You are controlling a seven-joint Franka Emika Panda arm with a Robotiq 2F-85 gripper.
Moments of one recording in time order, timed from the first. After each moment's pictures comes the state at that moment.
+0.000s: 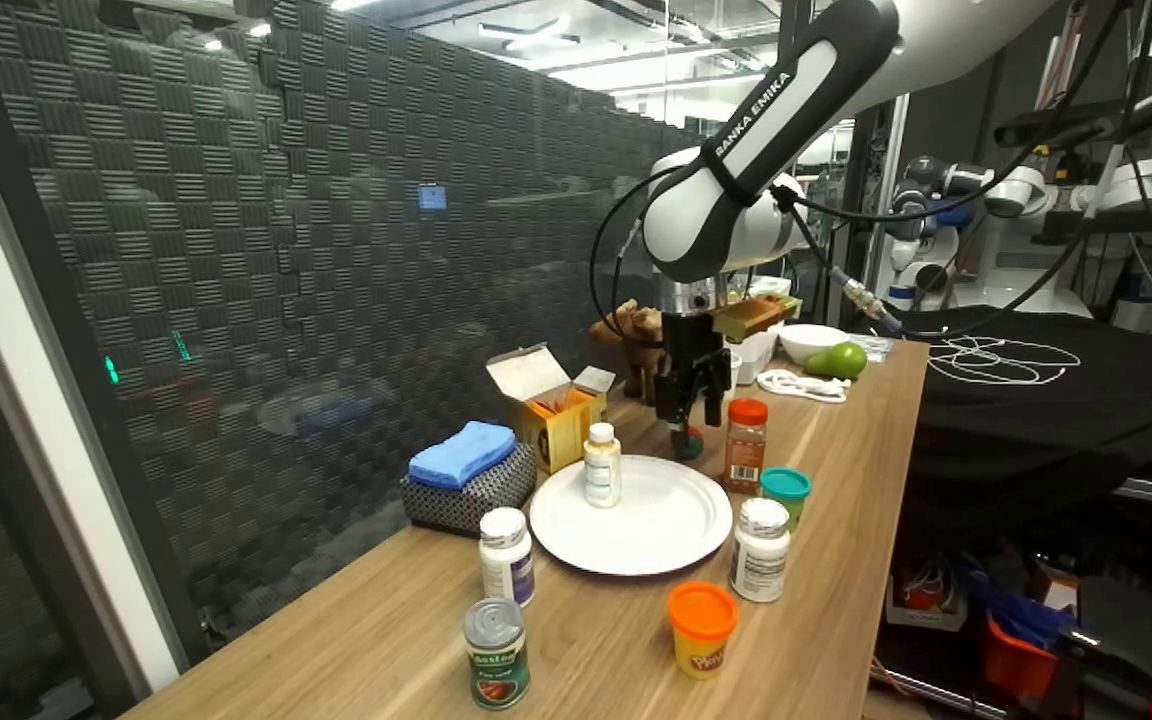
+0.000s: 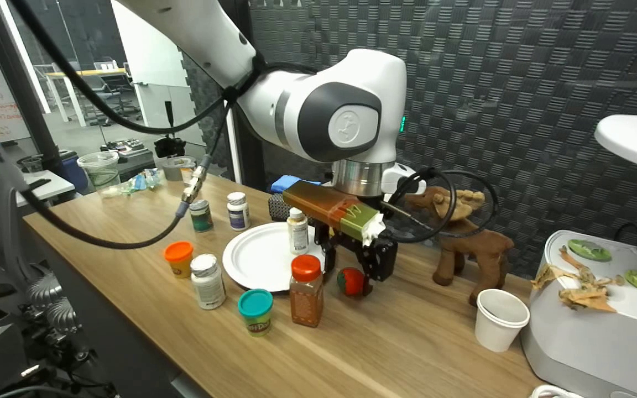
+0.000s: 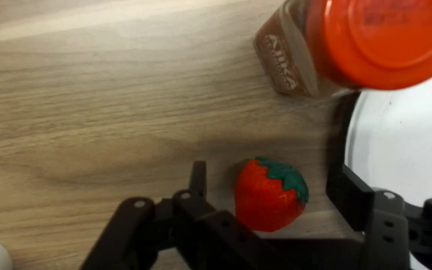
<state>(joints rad) -0.14 0.56 -0.05 -1.81 -0.02 2.26 -0.18</state>
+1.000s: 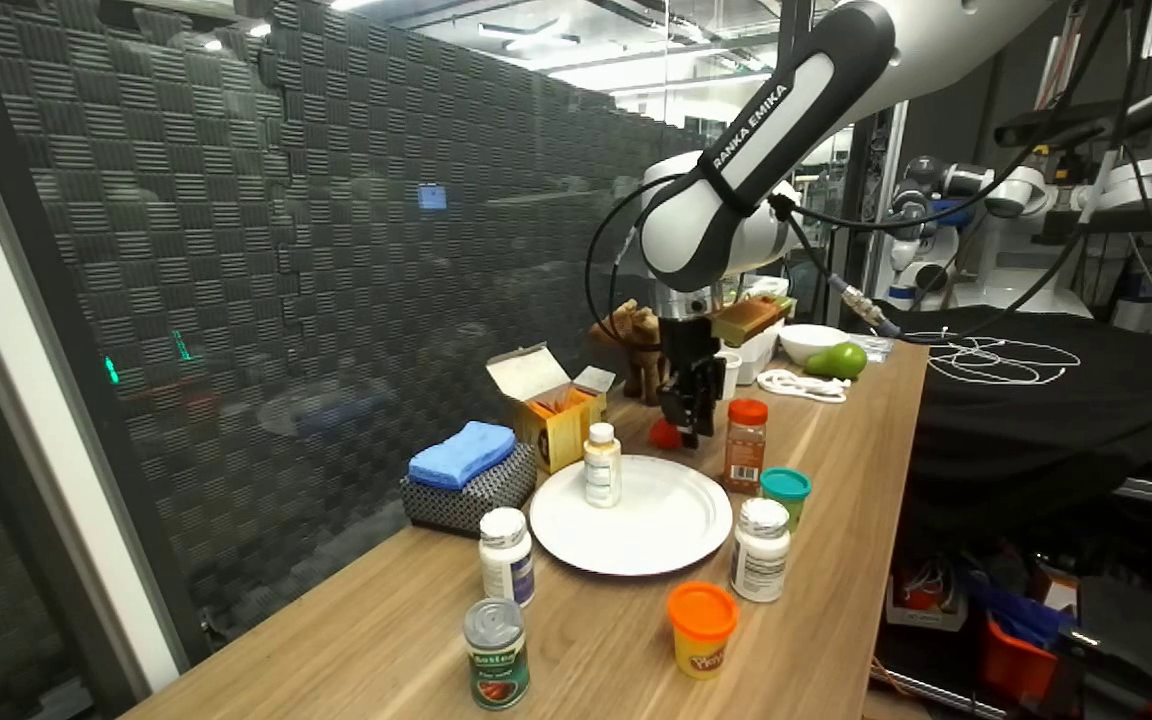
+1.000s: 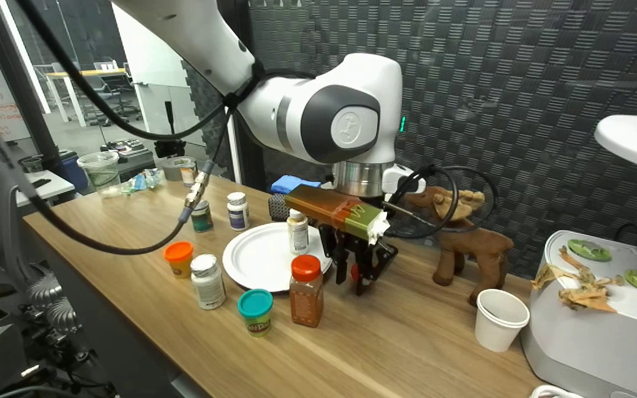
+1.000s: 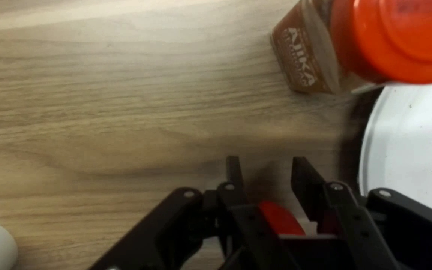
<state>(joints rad) -0.13 0.57 -0.06 -1.80 -0.07 2.27 -0.18</state>
